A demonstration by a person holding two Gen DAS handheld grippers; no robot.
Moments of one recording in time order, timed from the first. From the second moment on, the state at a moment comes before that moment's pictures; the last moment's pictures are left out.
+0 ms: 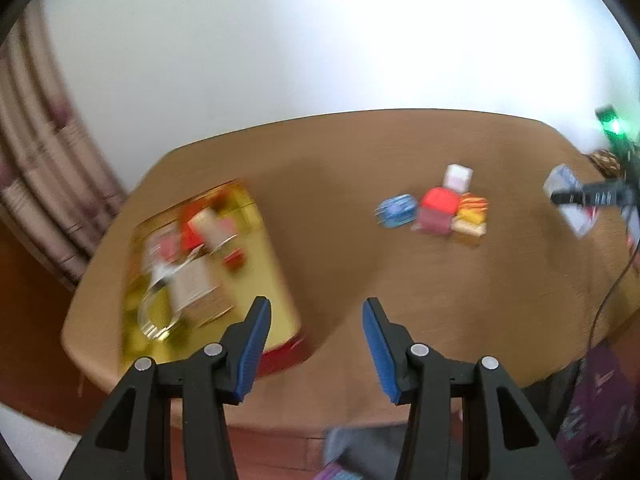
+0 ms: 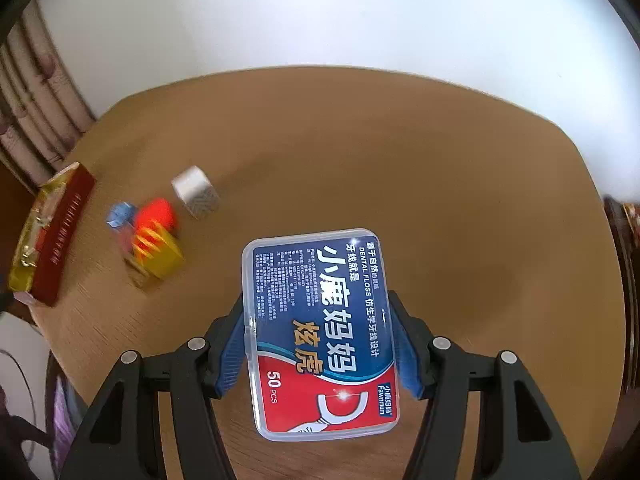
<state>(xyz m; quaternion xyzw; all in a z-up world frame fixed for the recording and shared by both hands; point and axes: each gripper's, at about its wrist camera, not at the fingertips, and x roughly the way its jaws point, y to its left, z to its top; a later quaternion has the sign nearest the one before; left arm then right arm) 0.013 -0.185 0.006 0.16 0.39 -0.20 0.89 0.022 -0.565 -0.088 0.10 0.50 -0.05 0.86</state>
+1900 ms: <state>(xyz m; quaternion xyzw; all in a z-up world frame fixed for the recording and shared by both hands) 0.136 -0.198 0.033 0.14 0.49 -0.28 0.81 -0.010 -0.612 -0.112 0.25 0.48 0.00 0.84</state>
